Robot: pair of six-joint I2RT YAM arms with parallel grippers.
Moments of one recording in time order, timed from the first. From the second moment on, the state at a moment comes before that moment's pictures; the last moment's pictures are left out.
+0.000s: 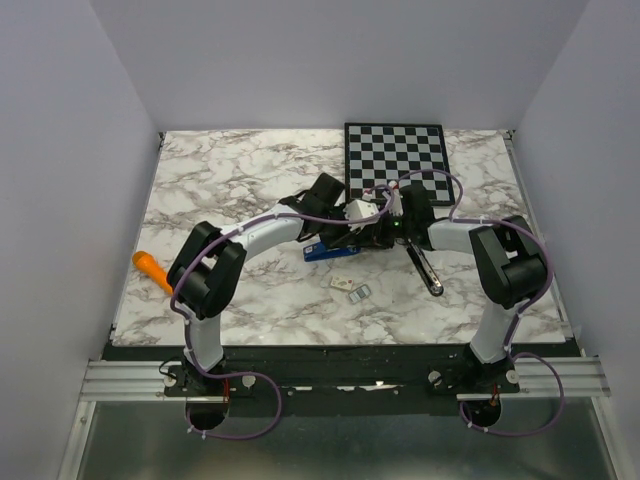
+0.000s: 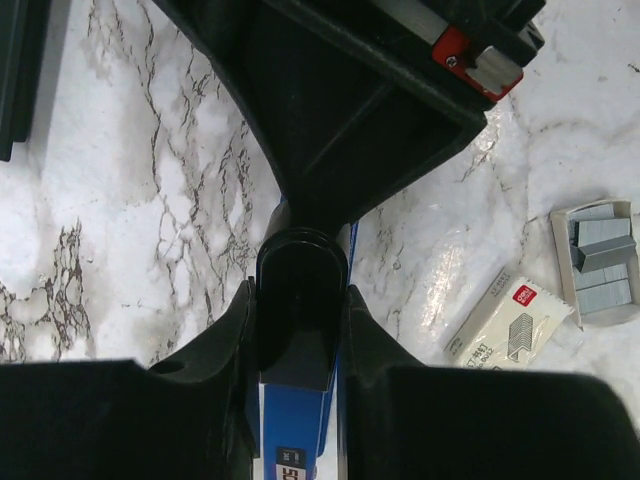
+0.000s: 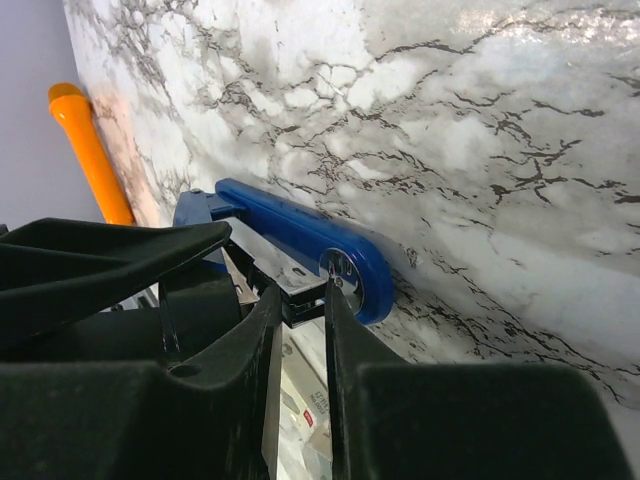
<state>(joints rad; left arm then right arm) -0.66 1.88 1.33 -0.36 0.37 0.51 0.36 1.85 0.93 0.18 -0.64 0.68</state>
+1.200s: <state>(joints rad) -0.59 1.85 1.27 -0.41 0.32 0.50 0.30 1.45 0.86 -0.04 -0.46 0.53</state>
